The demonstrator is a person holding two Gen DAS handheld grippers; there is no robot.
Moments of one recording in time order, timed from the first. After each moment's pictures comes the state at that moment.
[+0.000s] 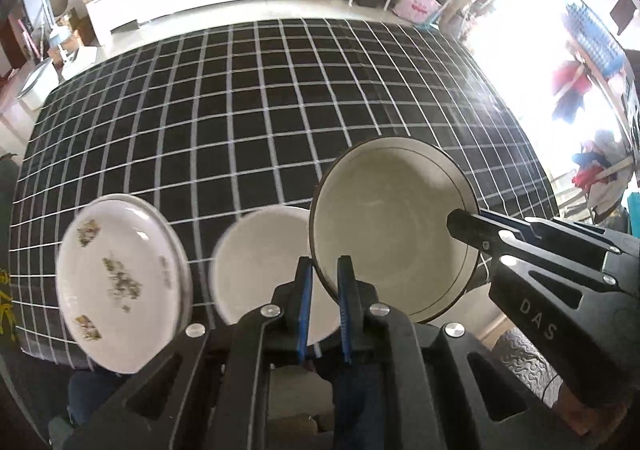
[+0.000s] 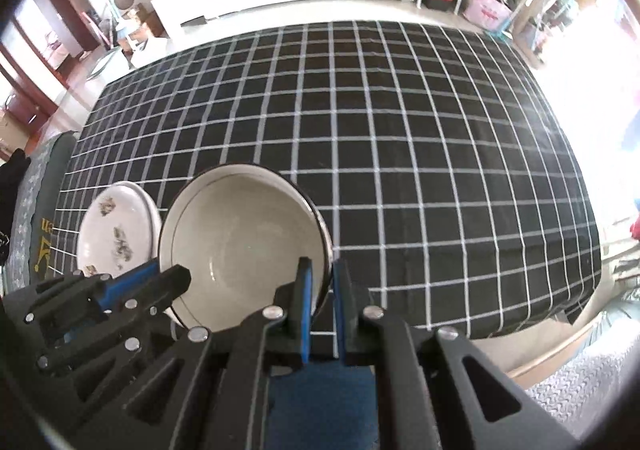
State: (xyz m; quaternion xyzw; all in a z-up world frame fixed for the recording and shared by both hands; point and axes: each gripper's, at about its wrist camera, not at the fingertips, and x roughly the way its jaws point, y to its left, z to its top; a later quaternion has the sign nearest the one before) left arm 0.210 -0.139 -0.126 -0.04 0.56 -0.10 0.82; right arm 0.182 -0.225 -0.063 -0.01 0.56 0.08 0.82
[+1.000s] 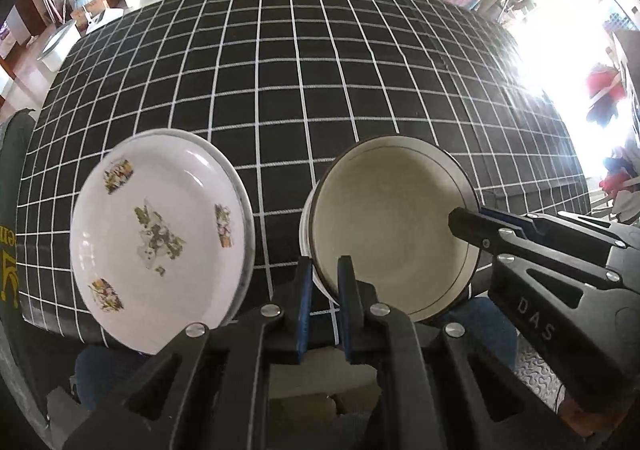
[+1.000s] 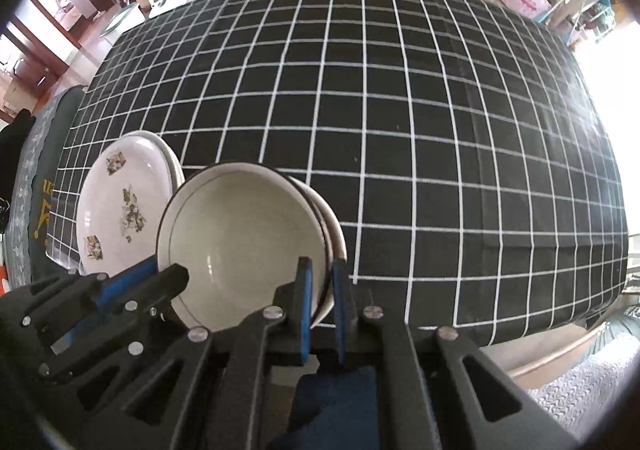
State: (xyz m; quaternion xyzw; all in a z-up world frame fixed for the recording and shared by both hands) left arm 0.196 -0.088 -0.186 -0.05 0.61 -0.06 0.79; right arm 0.192 -0.177 -0.129 -0.03 0.62 0.10 0.77
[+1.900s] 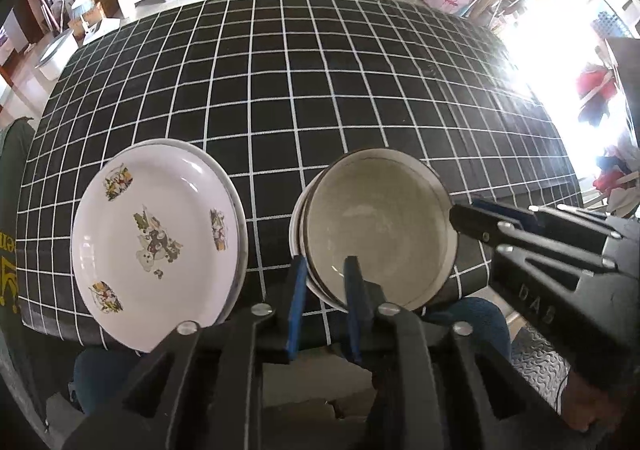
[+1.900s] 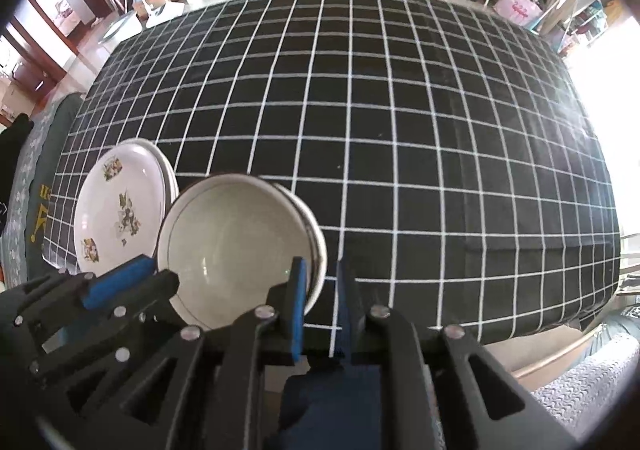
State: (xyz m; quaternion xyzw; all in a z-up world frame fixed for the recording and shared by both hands) left arm 0.185 -0.090 -0.167 -0.04 0.59 -0.07 0.81; right arm 0.187 -0.191 -0.111 -0.04 0.59 0.10 0.80
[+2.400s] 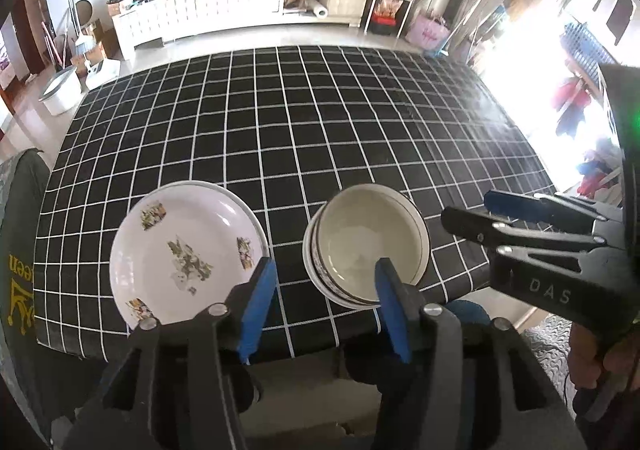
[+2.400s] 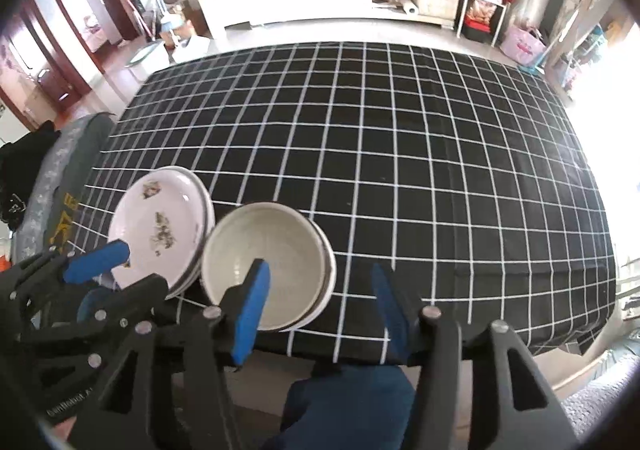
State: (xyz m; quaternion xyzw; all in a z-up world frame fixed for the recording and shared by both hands) left arm 0.147 -0.072 -0.105 -0.04 0.51 -0.09 0.85; right arm 0.156 -0.191 -0.072 -0.03 0.52 0.14 0.84
